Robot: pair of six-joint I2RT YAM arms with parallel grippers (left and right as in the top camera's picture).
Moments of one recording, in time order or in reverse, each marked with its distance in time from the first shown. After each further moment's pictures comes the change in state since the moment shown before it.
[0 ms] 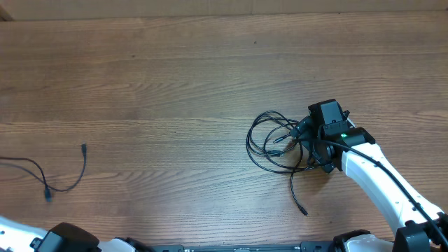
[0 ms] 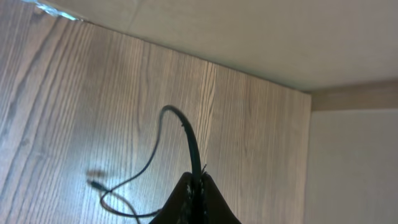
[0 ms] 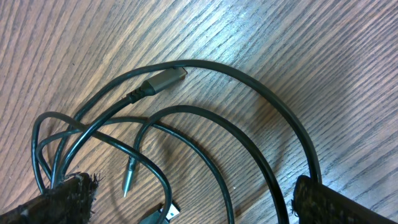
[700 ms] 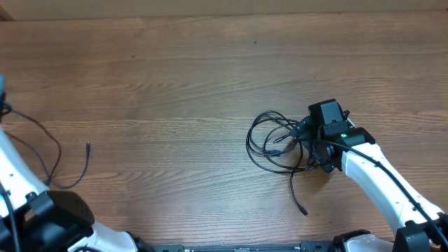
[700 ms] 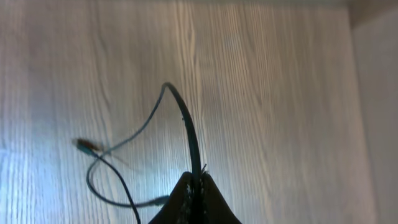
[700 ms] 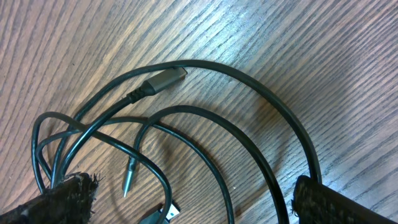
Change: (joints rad) left arm -0.435 0.185 0.000 0.011 -0.256 -0.048; right arm 0.000 0.000 0.000 0.000 0.000 0.000
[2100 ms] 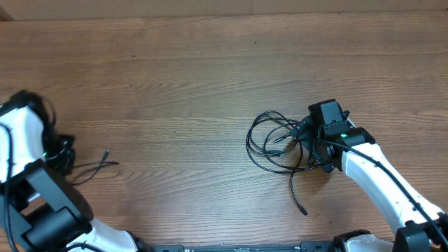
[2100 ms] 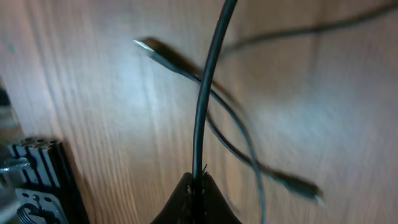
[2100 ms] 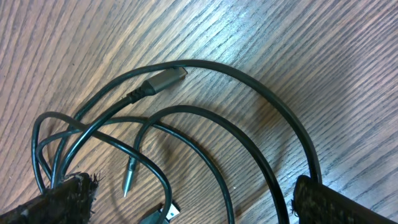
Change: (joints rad) left arm -0.008 0.030 -0.626 -0.025 0.029 -0.114; right arm 0.000 0.000 0.000 0.000 0.000 0.000
